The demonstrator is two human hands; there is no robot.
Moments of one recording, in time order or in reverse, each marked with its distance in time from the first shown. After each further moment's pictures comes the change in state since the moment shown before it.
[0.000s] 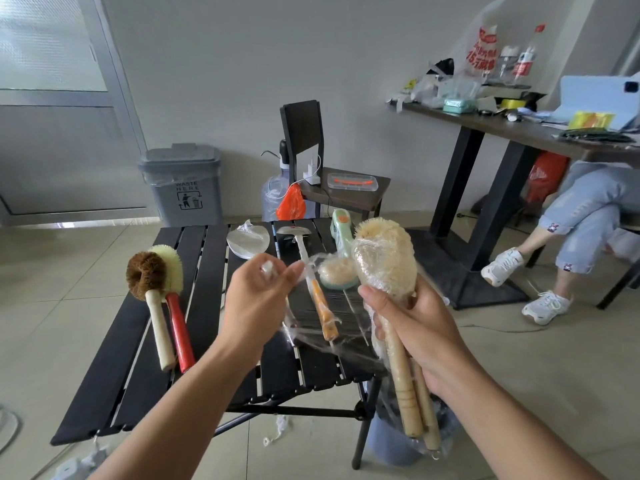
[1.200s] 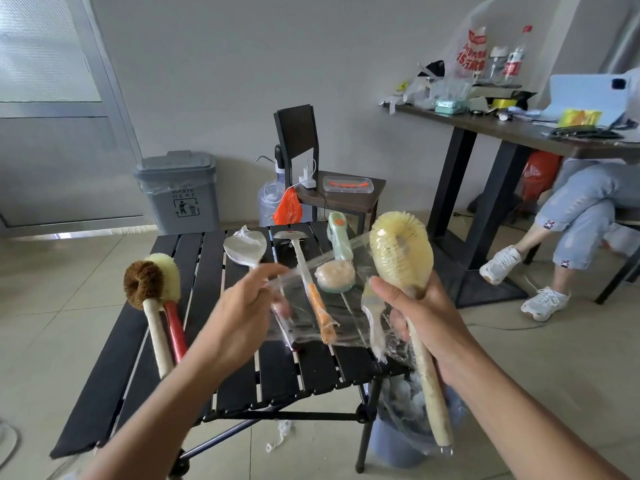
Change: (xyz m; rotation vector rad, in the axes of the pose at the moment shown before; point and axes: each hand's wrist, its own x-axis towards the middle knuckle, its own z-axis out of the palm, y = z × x) left_hand 0.002 -0.009 -0.031 0.437 -0.231 0.262; right_hand 0.011 -0.007 -0.018 0.001 0.013 0.021
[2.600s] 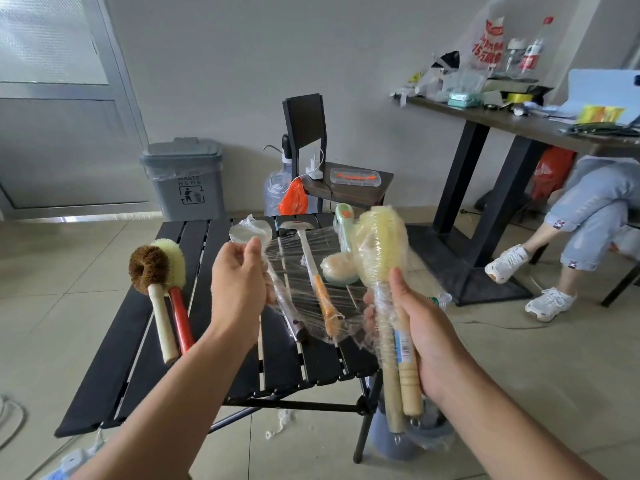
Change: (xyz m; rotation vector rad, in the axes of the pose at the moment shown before) left_hand 0.027 0.002 0.018 -0.607 0.488 -0.337; right_hand -0.015 0.011 0.022 0.241 -0.071 0.256
